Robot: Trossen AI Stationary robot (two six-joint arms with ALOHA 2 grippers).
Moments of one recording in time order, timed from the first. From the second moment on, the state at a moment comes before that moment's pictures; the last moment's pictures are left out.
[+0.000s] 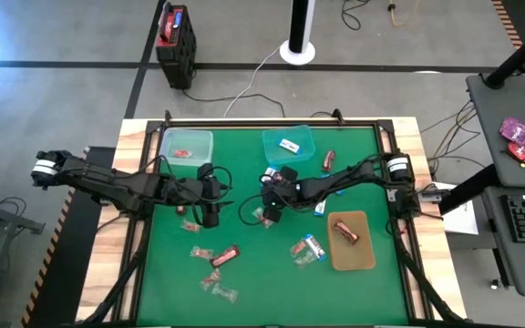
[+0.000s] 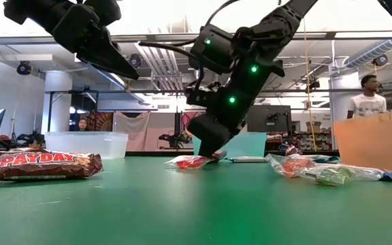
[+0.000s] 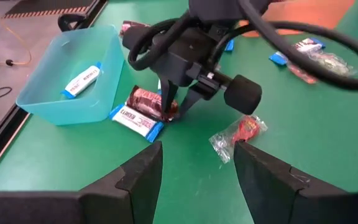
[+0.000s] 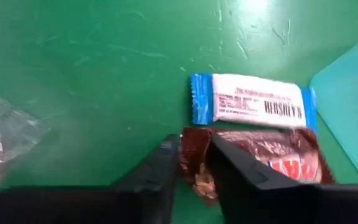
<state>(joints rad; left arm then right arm) -0.13 1.08 0.62 -0.14 -0.32 -0.04 0.00 2.03 1.21 -0.19 0.45 0.21</state>
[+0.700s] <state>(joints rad) -0.13 1.08 0.62 -0.14 -0.26 -0.04 0.09 1.55 1.21 -0.56 -0.09 0.38</state>
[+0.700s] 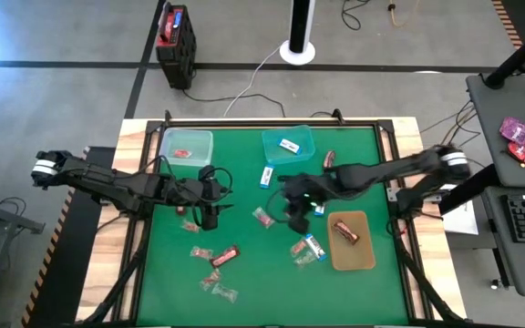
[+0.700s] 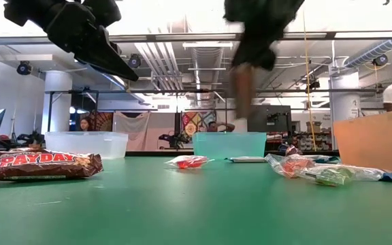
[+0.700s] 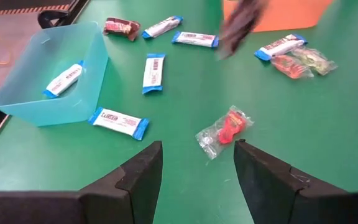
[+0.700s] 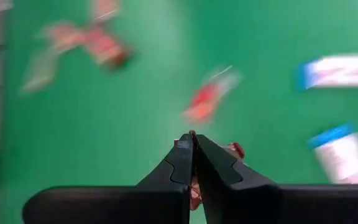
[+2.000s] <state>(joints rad) -0.13 1.40 0.67 0.15 -0.03 0.20 0.48 1.29 1.06 -1.04 0.35 1.06</state>
